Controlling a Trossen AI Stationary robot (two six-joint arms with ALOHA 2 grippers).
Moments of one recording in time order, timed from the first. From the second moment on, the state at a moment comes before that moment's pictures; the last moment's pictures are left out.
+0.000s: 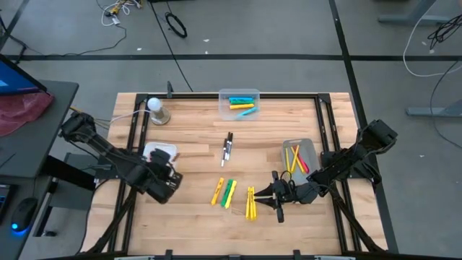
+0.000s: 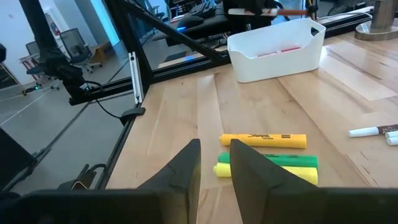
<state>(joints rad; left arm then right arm) -0.62 1.33 1.08 -1.35 -0.49 -1.76 0.64 1.57 0.50 0.85 0.54 0.40</state>
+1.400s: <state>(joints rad) -0.45 1.33 0.63 -1.09 -0.28 -1.88 0.63 1.57 0.50 0.85 0.54 0.41</state>
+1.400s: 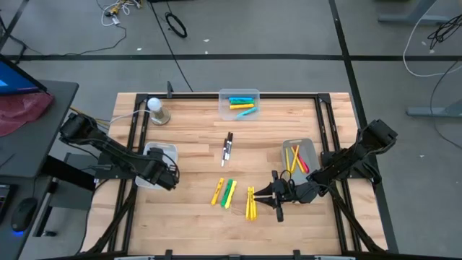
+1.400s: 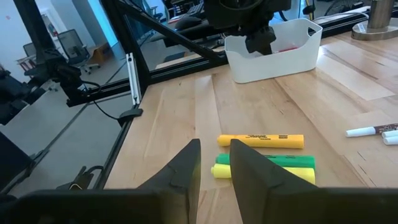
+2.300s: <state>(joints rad) -0.63 1.38 0.81 -0.34 -1.13 -1.06 0.60 1.57 0.50 0.86 0.54 0.41</state>
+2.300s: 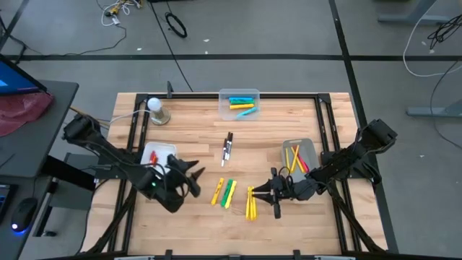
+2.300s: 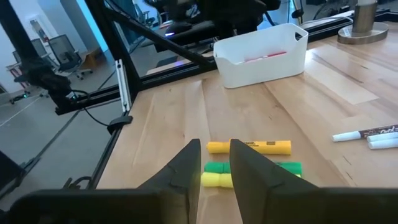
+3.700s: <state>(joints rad) -0.49 1.77 0.81 0.12 -0.97 -0.91 0.48 1.68 0.97 -0.20 0.23 0.92</state>
